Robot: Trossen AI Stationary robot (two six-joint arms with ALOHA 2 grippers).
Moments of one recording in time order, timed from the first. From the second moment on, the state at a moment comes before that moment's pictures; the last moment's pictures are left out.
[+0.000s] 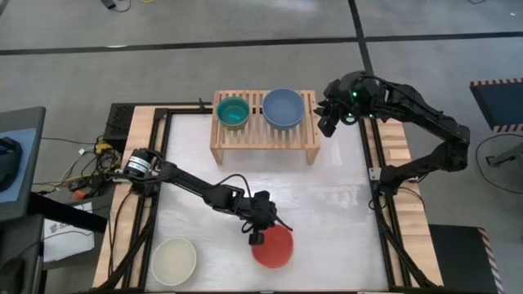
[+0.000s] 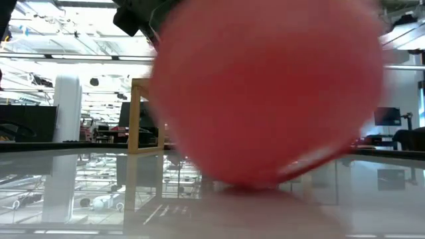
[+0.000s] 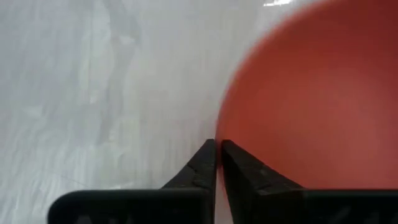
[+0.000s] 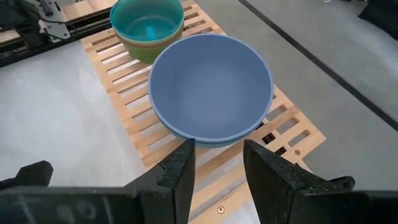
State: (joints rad) left arm -0.26 1.94 1.20 0.01 0.02 -0.23; right arm -0.34 1.28 1.66 -1.07 0.22 0.13
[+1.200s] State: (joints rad) left arm -0.23 1.90 1.38 -0.41 -0.20 -0.18; right arm -0.34 1.28 1.66 -1.10 0.22 0.12
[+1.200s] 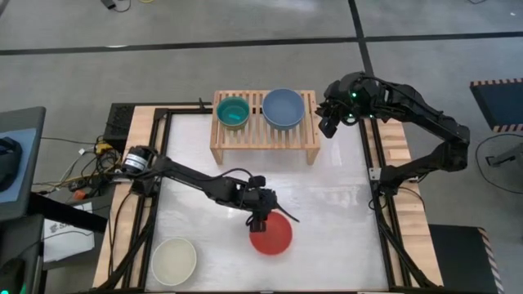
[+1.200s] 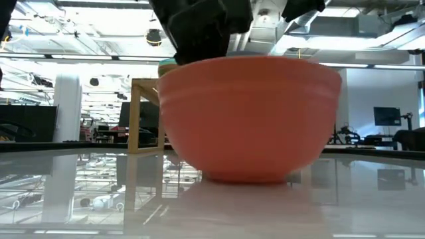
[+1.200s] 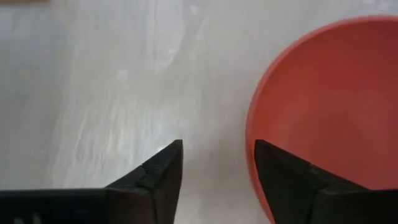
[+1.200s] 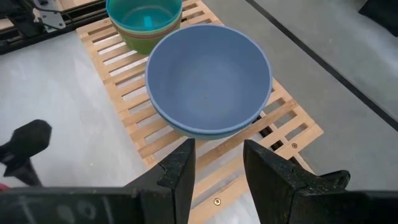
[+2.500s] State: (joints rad) left arm -0.27 1.89 1.37 -0.34 -0.81 -0.13; right arm 0.25 1.17 0.90 -0.49 0.58 0.42
